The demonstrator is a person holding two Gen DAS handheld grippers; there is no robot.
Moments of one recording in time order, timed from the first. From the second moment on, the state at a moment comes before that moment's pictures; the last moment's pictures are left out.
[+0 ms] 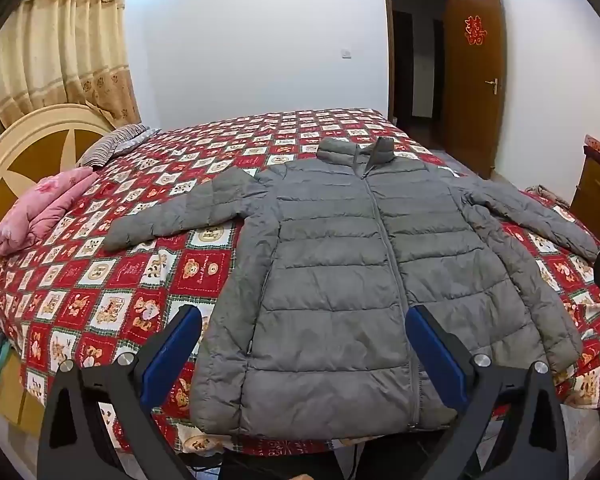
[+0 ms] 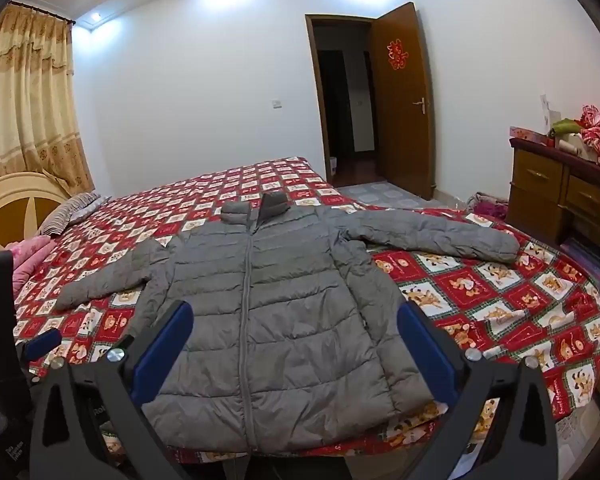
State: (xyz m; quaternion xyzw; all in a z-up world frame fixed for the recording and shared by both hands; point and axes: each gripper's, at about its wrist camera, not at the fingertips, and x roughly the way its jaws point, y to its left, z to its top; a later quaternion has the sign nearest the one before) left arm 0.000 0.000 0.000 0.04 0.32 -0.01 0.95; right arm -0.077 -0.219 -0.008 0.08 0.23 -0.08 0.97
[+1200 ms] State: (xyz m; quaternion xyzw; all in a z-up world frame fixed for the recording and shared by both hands) left arm -0.006 0.004 0.003 0.03 0.31 -0.01 0.95; right arm -0.082 -0.221 -0.007 0.08 0.22 -0.09 0.97
